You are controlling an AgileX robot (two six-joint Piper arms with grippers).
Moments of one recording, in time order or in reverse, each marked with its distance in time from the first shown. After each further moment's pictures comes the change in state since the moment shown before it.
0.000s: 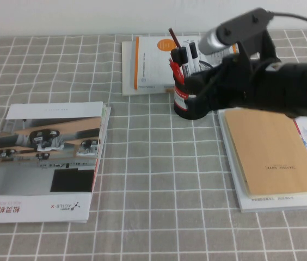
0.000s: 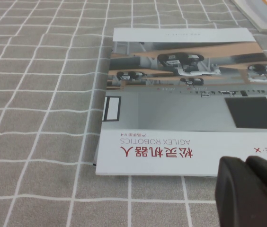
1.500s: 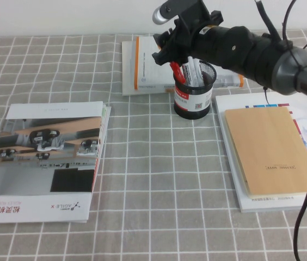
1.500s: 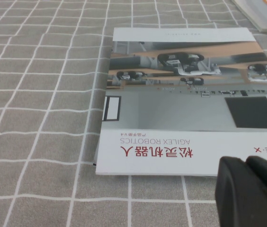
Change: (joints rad) right arm -0.065 0.650 -0.703 -0.237 -0.162 -0.036; left arm 0.000 0.000 0.000 0.000 0.000 0.000
